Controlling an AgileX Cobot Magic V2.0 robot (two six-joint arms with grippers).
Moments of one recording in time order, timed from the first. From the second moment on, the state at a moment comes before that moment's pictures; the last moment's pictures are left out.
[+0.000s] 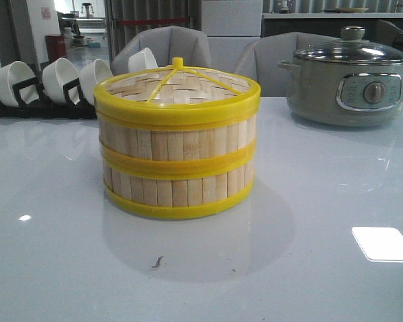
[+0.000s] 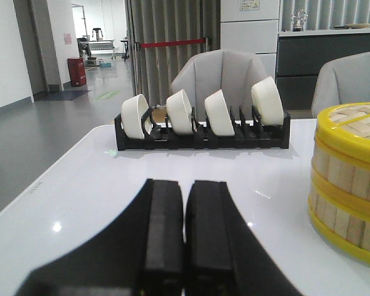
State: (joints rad) left arm -0.03 0.00 0.01 0.05 0.04 -0.04; right arm -0.06 0.29 -0.26 -0.08 0.19 0.07
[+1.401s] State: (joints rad) left arm -0.03 0.00 0.01 0.05 0.04 -0.04; right arm -0.06 -0.01 0.03 0.06 0.12 -0.01
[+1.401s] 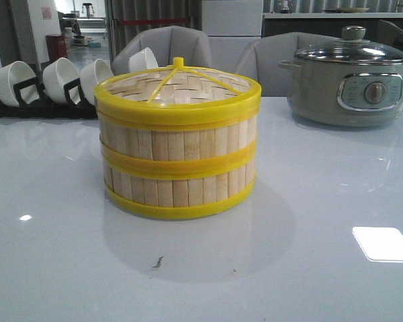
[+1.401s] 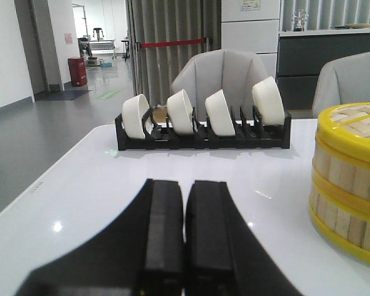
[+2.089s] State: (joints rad) left arm -0.03 0.00 0.01 0.05 0.04 -0.04; right arm -0.06 -0.01 0.03 0.08 0.12 -0.03
